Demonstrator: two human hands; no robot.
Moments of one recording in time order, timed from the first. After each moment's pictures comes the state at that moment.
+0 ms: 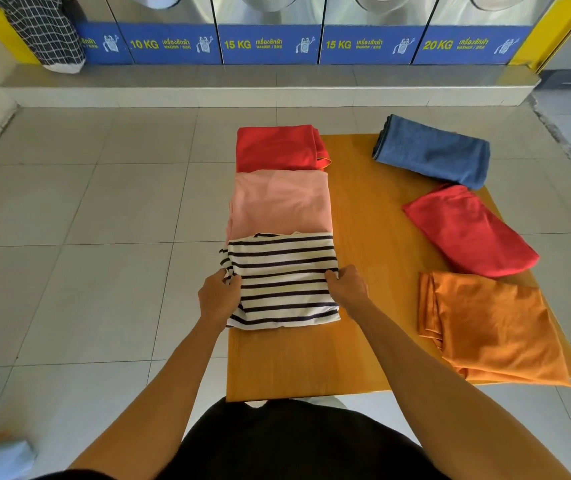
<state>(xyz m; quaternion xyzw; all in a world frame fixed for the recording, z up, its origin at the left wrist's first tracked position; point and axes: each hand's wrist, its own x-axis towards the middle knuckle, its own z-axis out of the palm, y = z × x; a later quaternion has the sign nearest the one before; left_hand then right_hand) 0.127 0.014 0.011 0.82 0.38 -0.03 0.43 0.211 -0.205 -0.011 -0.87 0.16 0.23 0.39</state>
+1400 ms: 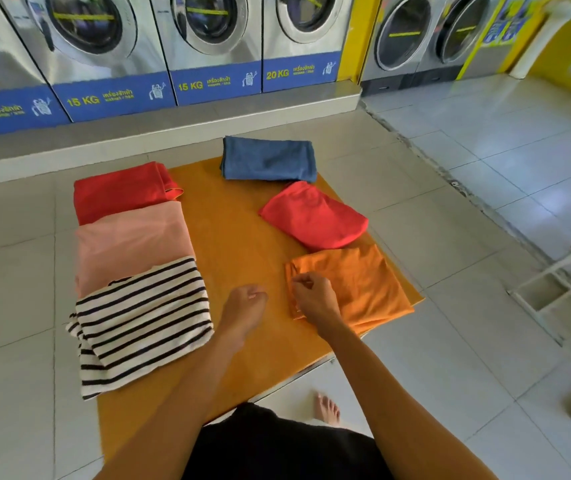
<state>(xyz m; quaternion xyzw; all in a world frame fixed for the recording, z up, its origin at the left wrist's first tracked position) 0.160 -0.232 0.056 0.80 0.15 -0.23 0.53 0.165 -0.387 0.024 -0.81 0.24 0.07 0.53</state>
